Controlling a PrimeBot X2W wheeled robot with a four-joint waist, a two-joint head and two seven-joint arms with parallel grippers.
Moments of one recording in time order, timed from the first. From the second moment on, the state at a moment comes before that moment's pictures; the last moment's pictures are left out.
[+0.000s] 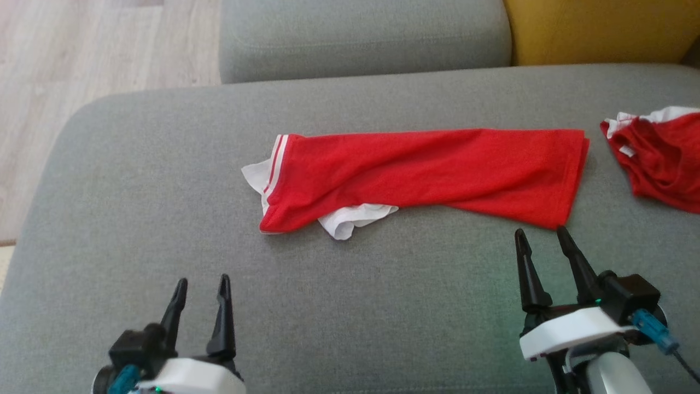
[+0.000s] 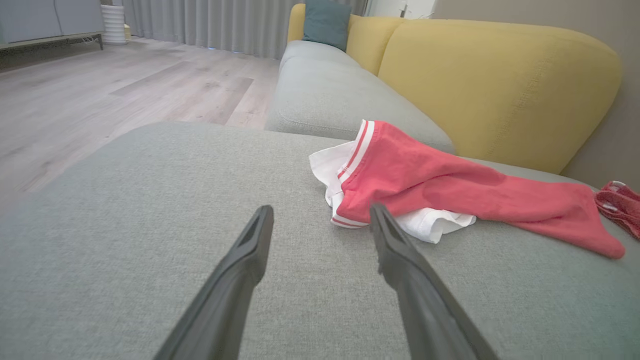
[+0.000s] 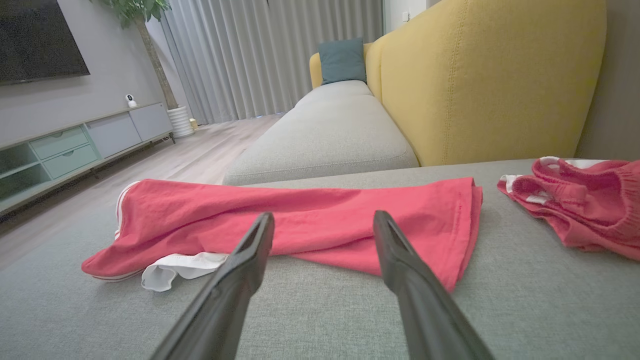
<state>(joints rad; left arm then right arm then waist) 0.15 0.11 -0.23 0.08 -0.30 0.09 -0.25 -0.01 -0.05 0.07 0.23 0.18 0.13 -0.18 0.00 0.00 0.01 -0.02</state>
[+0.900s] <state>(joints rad) -0.34 0.13 -0.31 0.47 -0.24 0.01 -0.18 -0.16 -0.05 0.09 0.23 0.19 0.13 -0.22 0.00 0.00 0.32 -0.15</state>
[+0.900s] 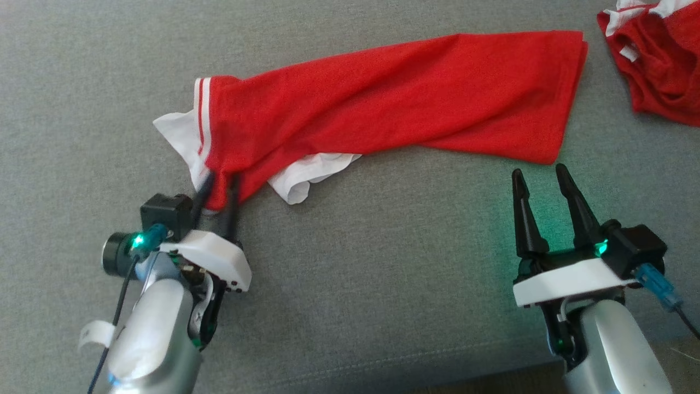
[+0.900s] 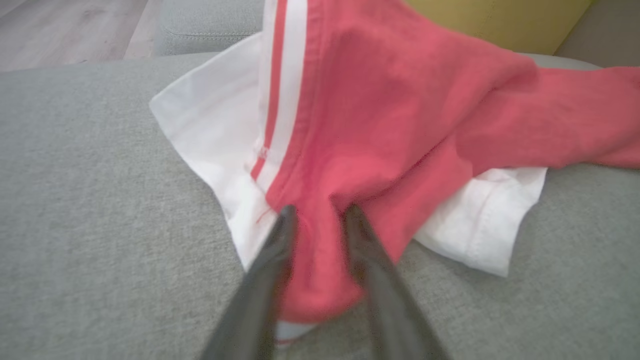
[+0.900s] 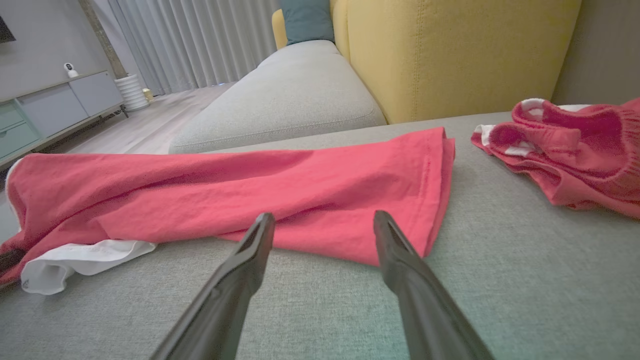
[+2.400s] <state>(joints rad) 0.10 0.23 -0.33 -0.17 -0.26 0.11 -0.05 -0.11 -0.05 0.10 0.27 0.18 0.13 -0.23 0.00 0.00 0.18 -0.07</state>
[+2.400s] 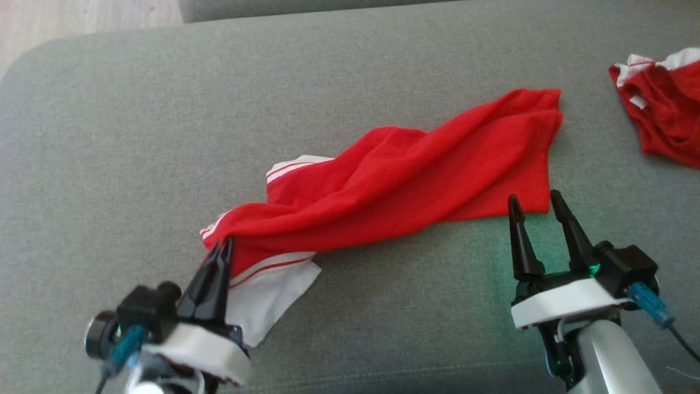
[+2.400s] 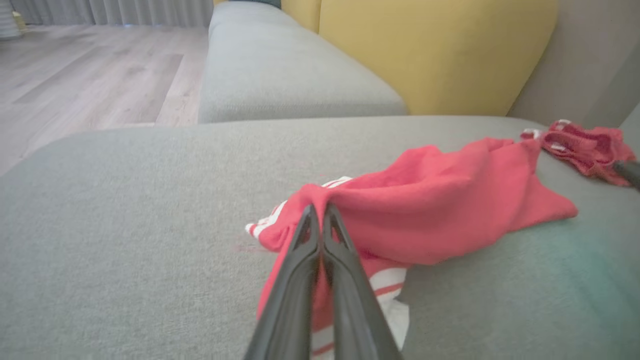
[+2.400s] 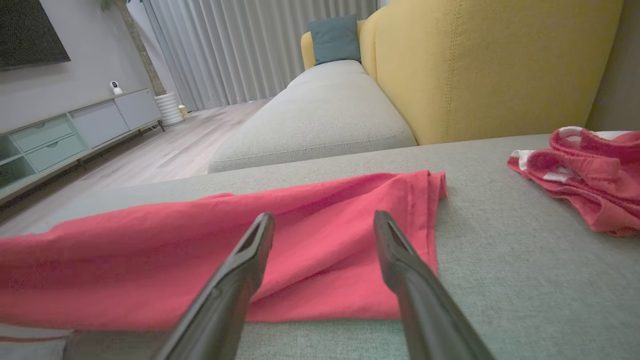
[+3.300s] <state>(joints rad) -0.29 0.17 -0.24 0.40 -0.28 0.05 -0.25 -0.27 -0.05 -0.03 0.37 0.10 0.13 -0.19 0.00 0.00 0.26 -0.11</state>
